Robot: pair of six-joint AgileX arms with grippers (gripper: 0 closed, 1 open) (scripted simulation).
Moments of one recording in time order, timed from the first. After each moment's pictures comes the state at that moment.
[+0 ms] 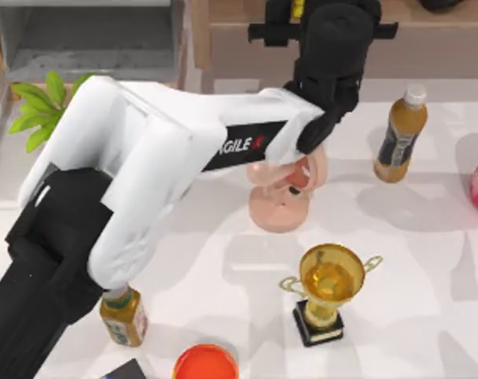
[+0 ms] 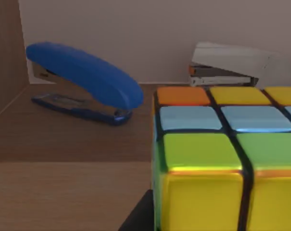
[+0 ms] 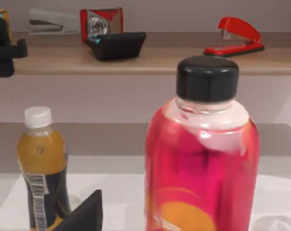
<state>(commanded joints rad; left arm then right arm) -0.74 2.58 1.97 0.62 -0.70 0.01 0.00 0.00 0.00 0.00 0.00 0.00</state>
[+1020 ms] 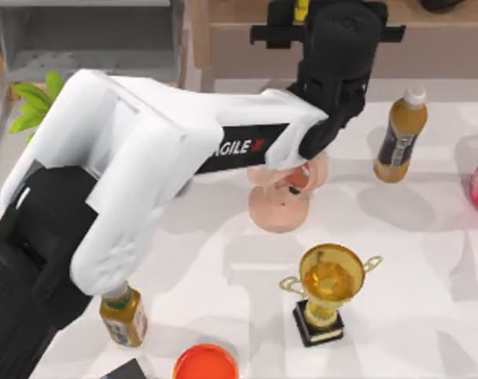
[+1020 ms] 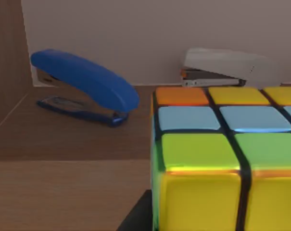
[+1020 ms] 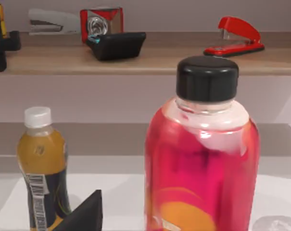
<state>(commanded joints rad) -0.78 2.49 1.87 0.62 -0.72 0.01 0.00 0.00 0.00 0.00 0.00 0.00</state>
